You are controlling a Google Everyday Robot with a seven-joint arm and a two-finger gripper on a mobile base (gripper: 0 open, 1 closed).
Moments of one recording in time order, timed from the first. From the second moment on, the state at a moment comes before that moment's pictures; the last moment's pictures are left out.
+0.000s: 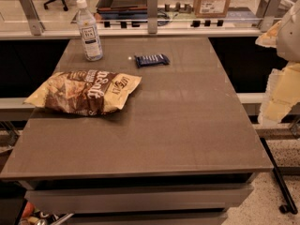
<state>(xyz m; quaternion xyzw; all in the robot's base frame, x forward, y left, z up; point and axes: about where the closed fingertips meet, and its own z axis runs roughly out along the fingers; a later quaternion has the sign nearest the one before) 0.438 -0.215 0.984 -0.60 0.78 -0.04 0.17</state>
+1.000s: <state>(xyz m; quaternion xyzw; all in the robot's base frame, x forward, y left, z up) 0.449 -0.208 0.985 -0.58 0.78 -0.04 0.22</state>
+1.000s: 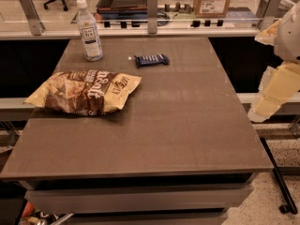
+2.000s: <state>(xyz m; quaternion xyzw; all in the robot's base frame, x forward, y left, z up) 0.511 -0.156 0.976 -0.50 0.76 0.02 0.41</state>
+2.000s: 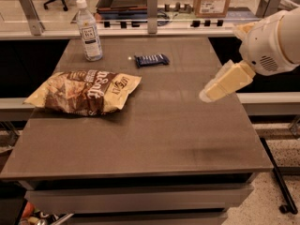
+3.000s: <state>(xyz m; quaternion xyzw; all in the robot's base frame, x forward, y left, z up) 0.598 -0.072 0.980 -0.45 0.69 0.13 0.55</state>
